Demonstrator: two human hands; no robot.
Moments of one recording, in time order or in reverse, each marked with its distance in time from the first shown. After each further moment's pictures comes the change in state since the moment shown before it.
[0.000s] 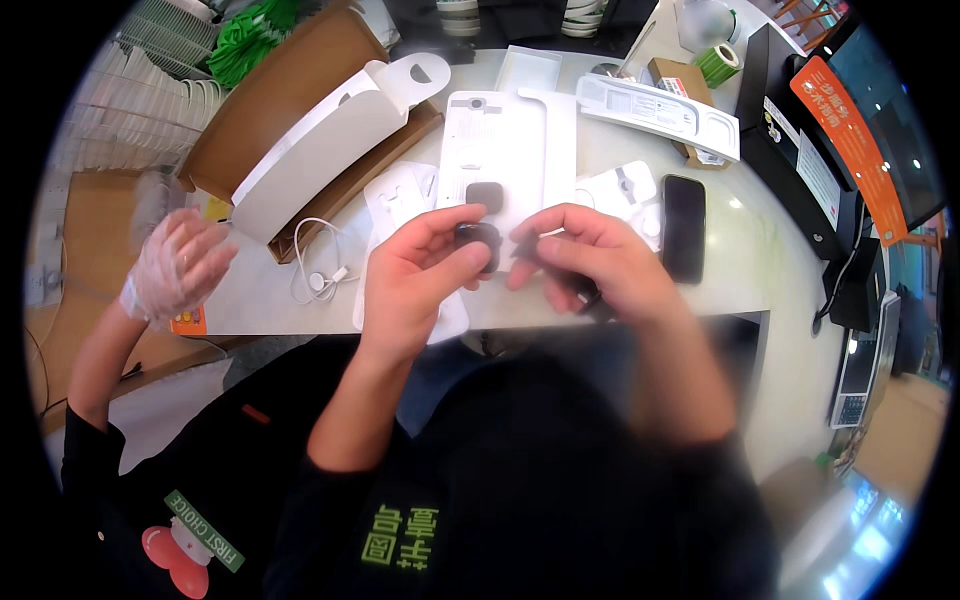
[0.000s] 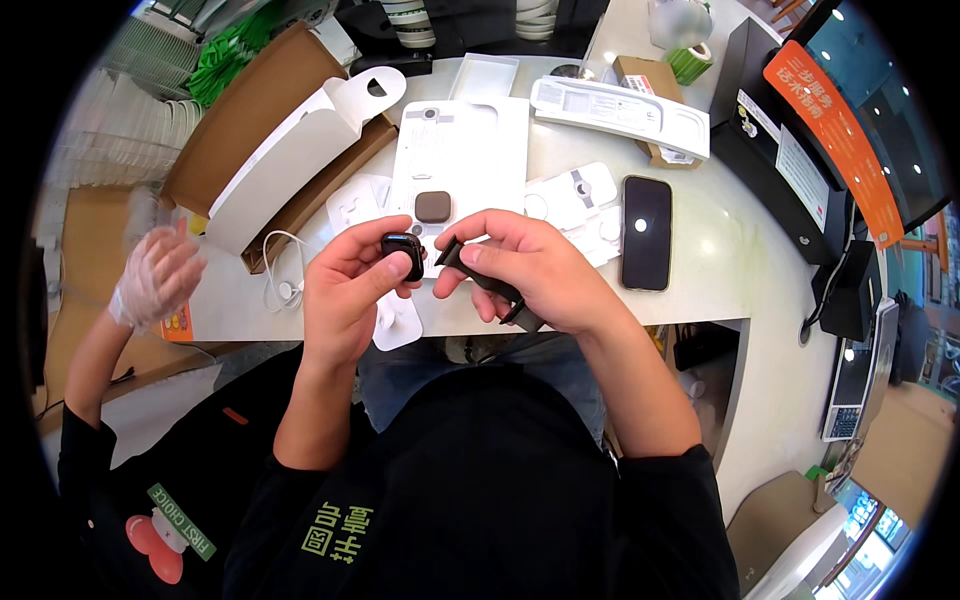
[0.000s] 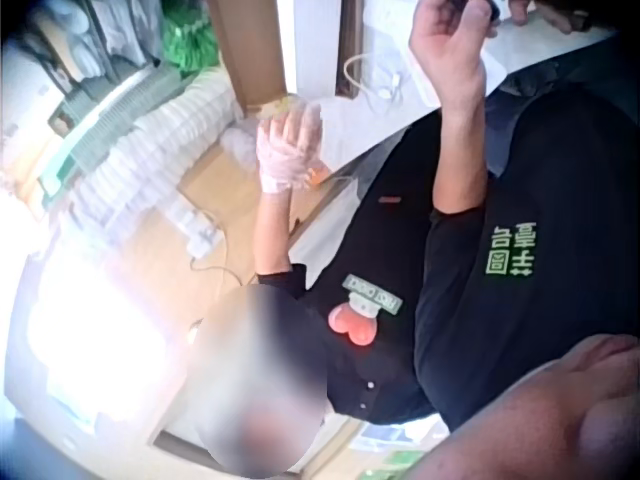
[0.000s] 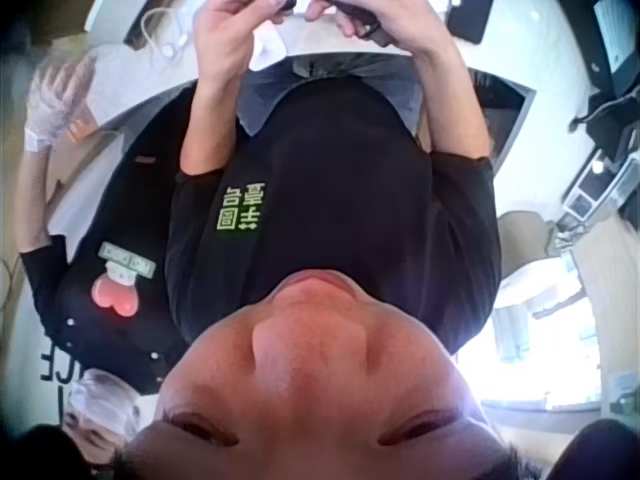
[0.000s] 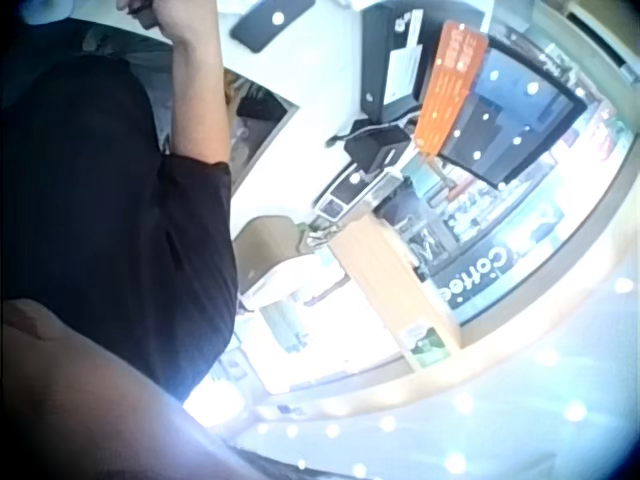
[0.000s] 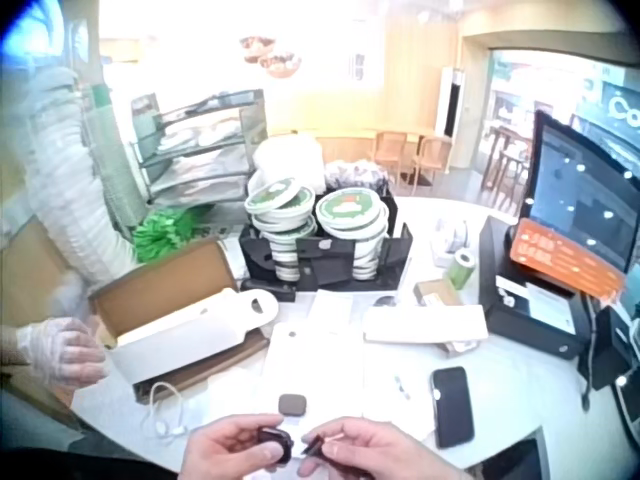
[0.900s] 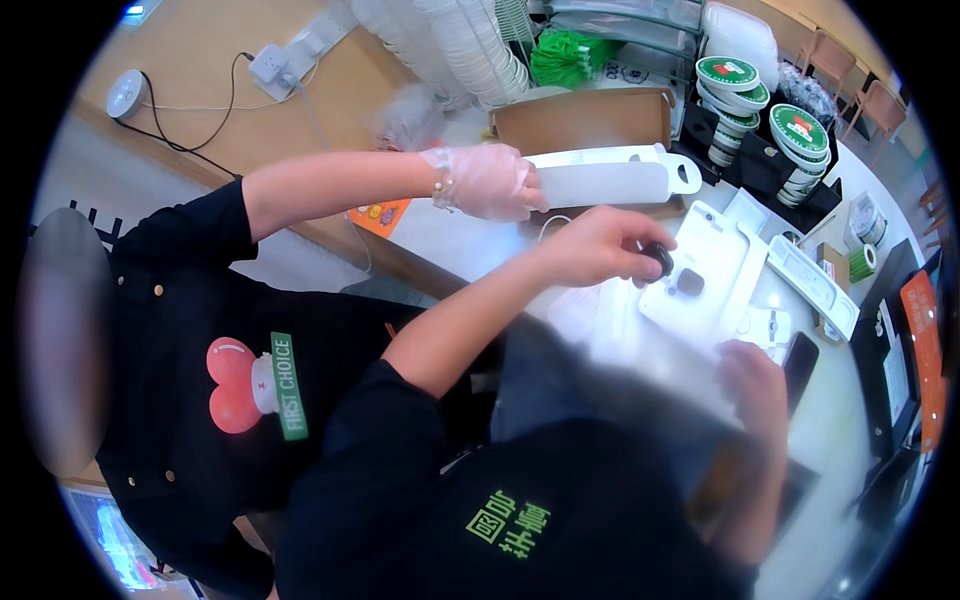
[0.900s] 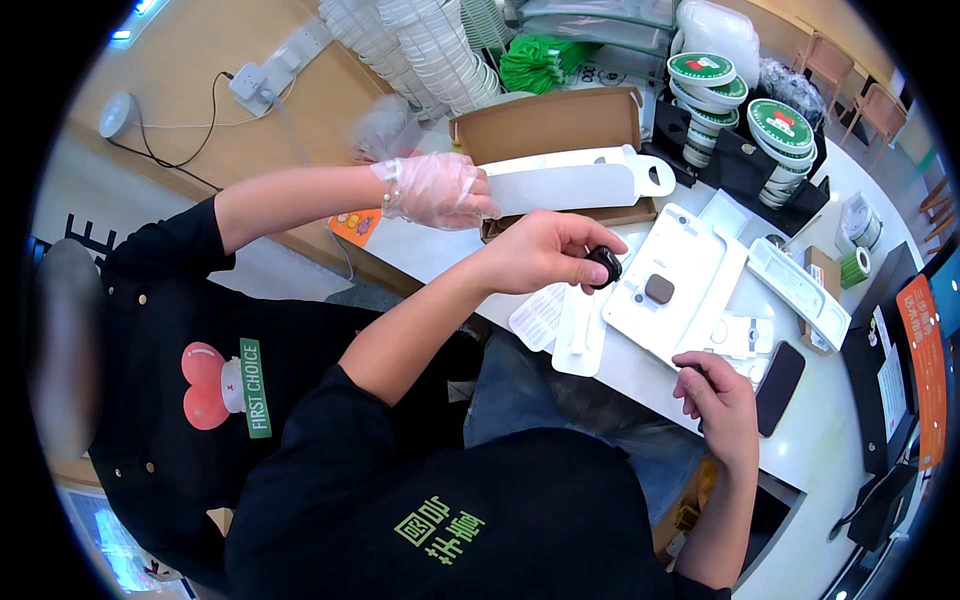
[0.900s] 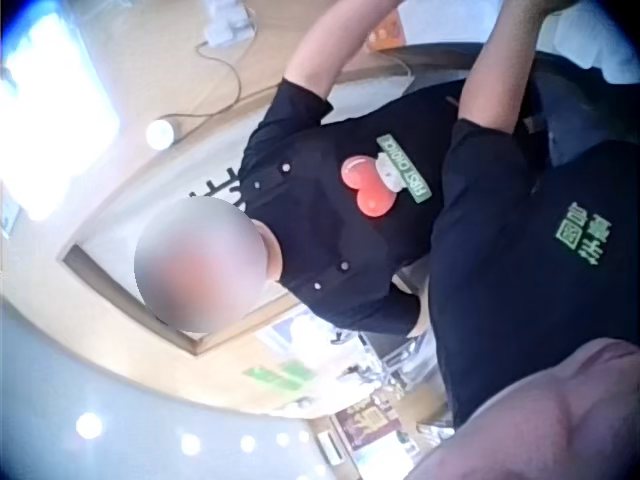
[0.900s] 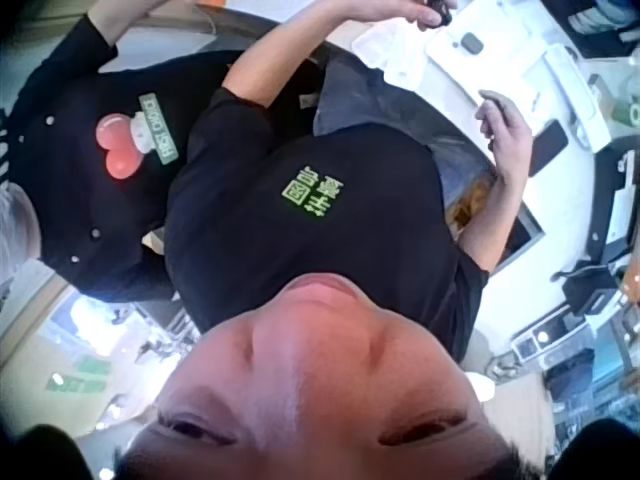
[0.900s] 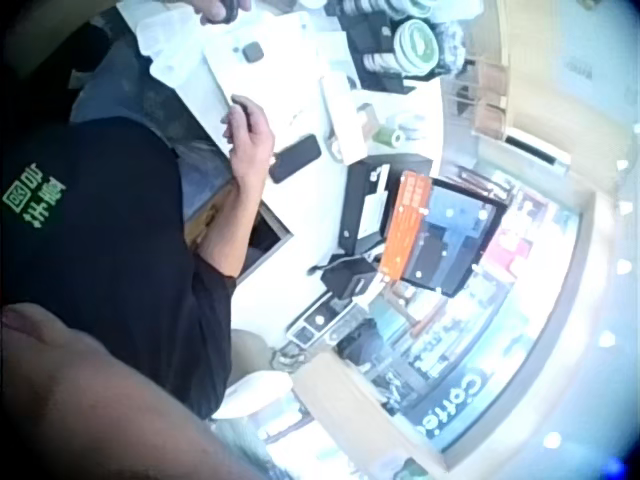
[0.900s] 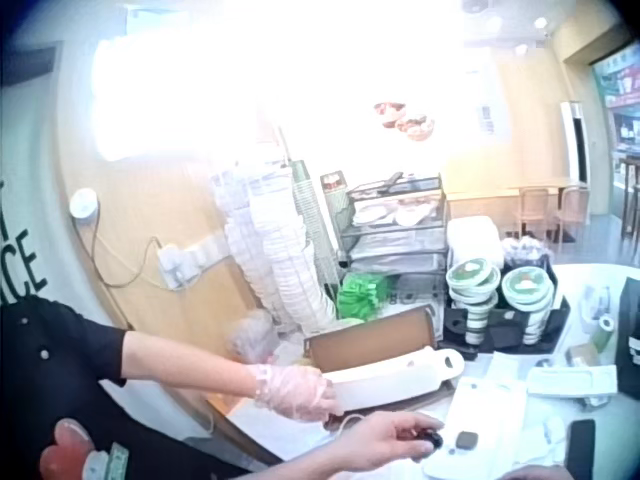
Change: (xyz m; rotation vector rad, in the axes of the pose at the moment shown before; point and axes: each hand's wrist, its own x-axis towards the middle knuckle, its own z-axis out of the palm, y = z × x) left_hand -0.007 0.076 -0.055 0.413 -0.228 0.064; right_hand -0.051 0.002 0.023 -0.582 0.207 -0.097
